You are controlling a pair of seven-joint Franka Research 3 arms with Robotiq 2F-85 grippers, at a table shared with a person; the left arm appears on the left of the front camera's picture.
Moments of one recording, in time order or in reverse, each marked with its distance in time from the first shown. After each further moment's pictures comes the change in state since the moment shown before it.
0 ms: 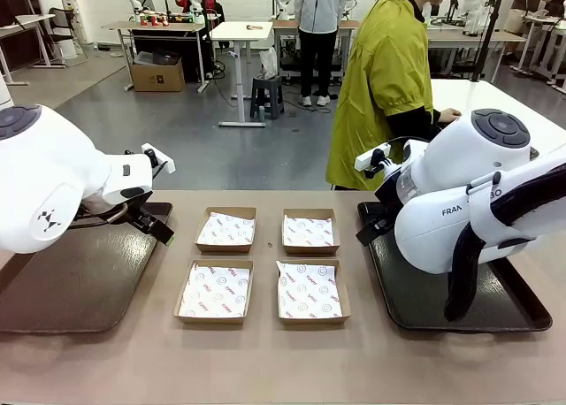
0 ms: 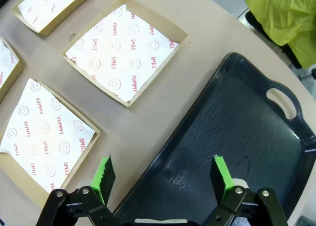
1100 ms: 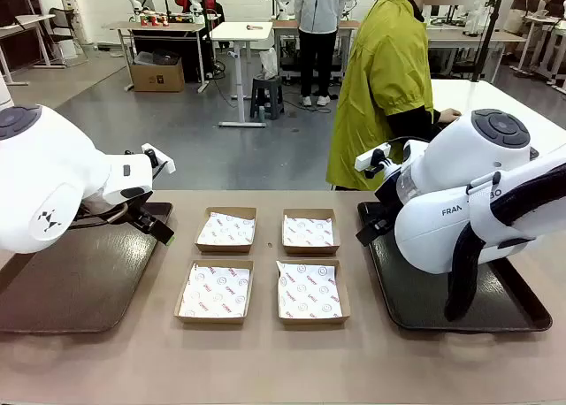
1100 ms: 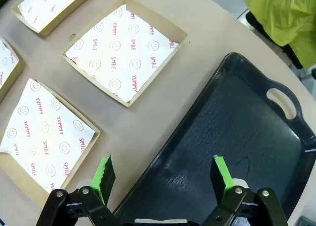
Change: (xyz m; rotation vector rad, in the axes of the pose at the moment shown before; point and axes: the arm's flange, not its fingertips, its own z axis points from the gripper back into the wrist) left arm 0.000 0.000 0.000 0.000 0.000 0.000; right arm 0.000 0.000 0.000 0.000 0.000 0.000
